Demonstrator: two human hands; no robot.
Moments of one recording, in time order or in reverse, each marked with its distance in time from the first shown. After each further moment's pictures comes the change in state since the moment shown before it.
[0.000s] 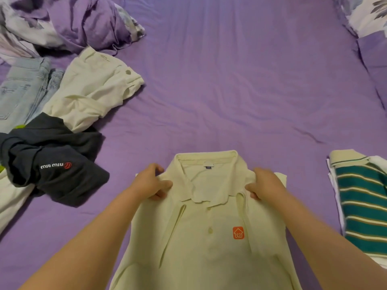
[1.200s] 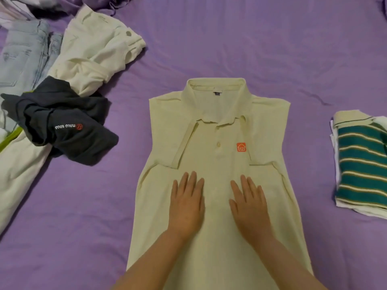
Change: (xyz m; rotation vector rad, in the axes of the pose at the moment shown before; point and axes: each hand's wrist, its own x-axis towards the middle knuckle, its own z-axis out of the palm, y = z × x) left_hand -0.113 -0.070 0.142 0.696 0.353 0.562; right_hand -0.141 0.025 0.126 -0.340 0.324 -0.326
